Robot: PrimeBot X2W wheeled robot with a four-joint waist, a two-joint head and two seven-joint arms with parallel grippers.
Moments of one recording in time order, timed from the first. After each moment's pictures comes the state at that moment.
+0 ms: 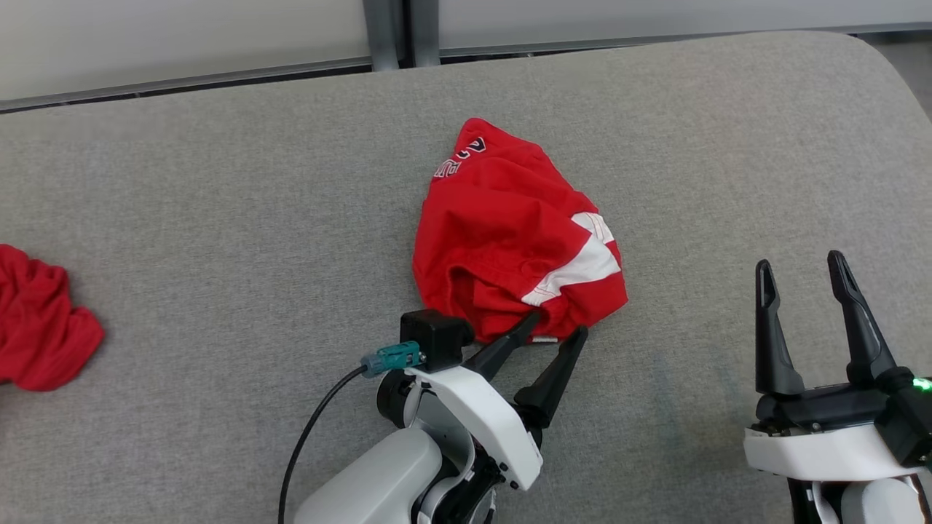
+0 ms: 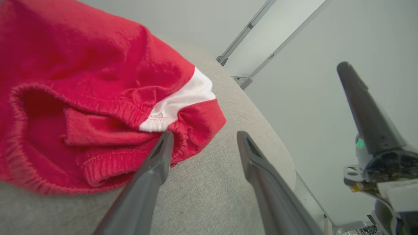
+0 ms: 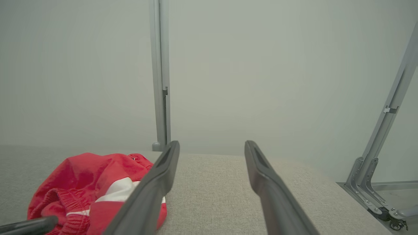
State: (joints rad) left arm -0.50 0.05 -0.91 0.38 -0.99 0.01 -0.13; right arm -0.07 -0.05 0.01 -0.03 0.03 0.13 -0.26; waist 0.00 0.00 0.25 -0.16
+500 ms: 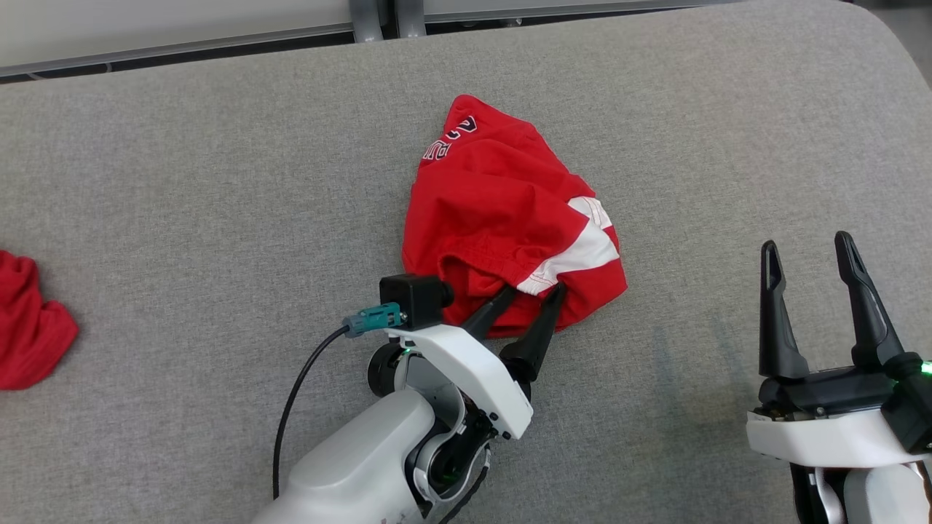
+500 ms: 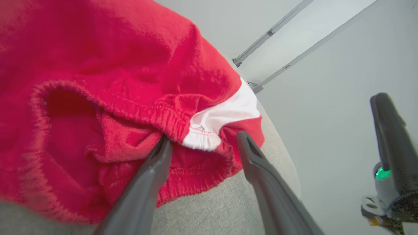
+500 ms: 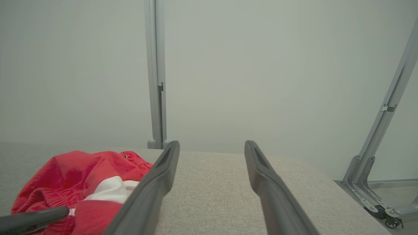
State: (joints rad) left arm -0.61 0.05 -0.97 0.47 -1.19 0.04 -0.17; right arm -0.10 -0.05 0.00 -0.04 0.03 0.13 -0.26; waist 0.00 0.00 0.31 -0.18
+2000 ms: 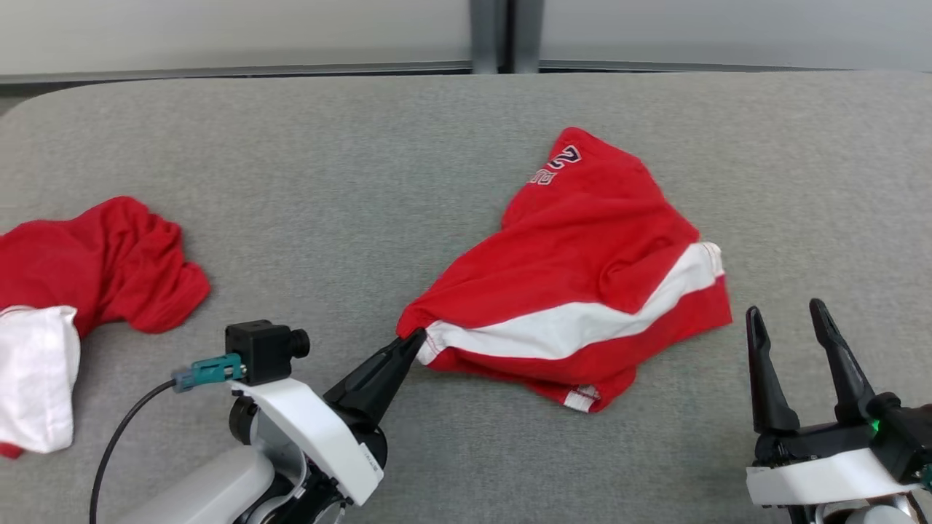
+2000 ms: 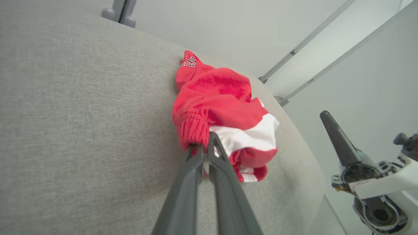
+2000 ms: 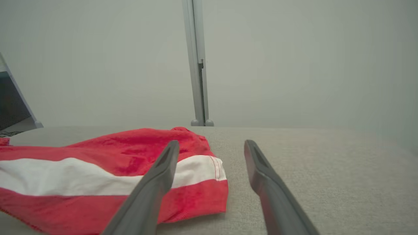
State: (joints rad) left arm -0.49 0.50 -1.01 0.05 -1.30 0.02 -0.16; right arm -0.02 -0.08 0.04 0.03 0.13 0.13 -0.26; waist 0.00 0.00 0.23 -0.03
